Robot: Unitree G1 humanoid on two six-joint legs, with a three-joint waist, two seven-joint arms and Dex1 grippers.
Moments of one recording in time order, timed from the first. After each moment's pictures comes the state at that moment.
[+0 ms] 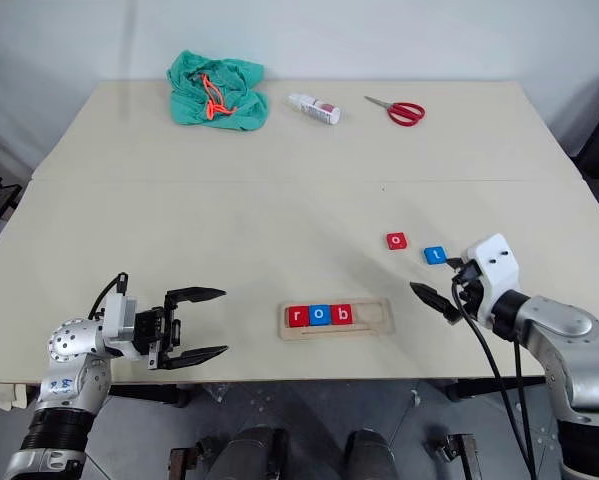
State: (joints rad) left arm -0.19 0.51 0.13 0.20 -0.54 -0.27 -1.43; right arm -0.17 -0.70 -0.26 -0.27 0.40 0.67 0.70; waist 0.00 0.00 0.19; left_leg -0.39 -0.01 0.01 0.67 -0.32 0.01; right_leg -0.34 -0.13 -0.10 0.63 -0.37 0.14
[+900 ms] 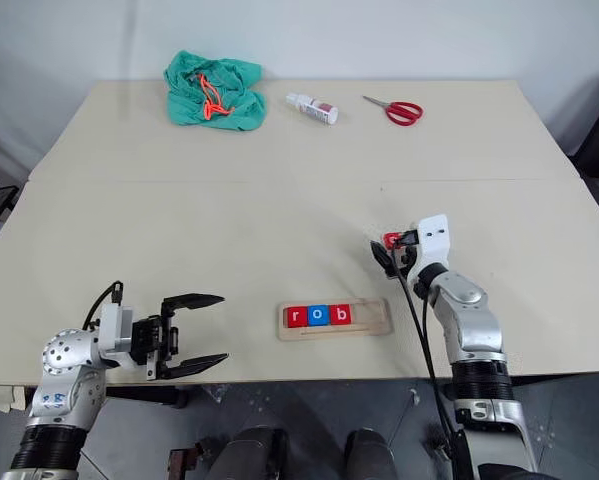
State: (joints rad) left arm -0.09 0.52 0.14 0.09 -0.54 -0.26 -1.37; right arm -0.47 -0.33 -0.12 0.23 0.23 0.33 0.42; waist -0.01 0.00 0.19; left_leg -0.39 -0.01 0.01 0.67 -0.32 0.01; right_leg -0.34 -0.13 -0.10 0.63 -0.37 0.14
